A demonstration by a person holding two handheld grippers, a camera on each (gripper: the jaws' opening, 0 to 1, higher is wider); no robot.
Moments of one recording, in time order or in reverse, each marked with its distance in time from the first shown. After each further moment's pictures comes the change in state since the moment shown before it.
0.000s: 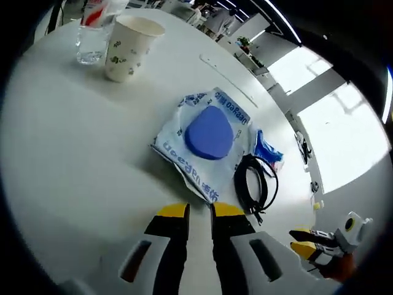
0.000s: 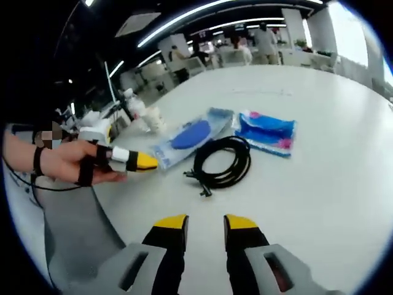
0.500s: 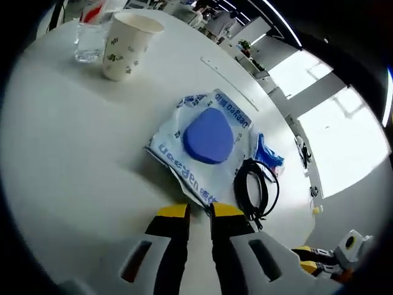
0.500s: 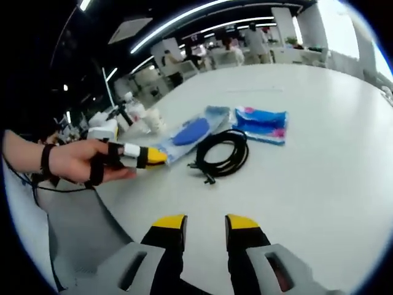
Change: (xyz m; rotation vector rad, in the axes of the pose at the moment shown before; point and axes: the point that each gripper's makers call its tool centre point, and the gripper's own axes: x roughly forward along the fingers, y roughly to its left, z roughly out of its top) left arm 0.013 -0.001 0.001 -0.034 -0.030 -0.005; right arm -0.015 0.012 -0.013 0.051 -0.025 -0.019
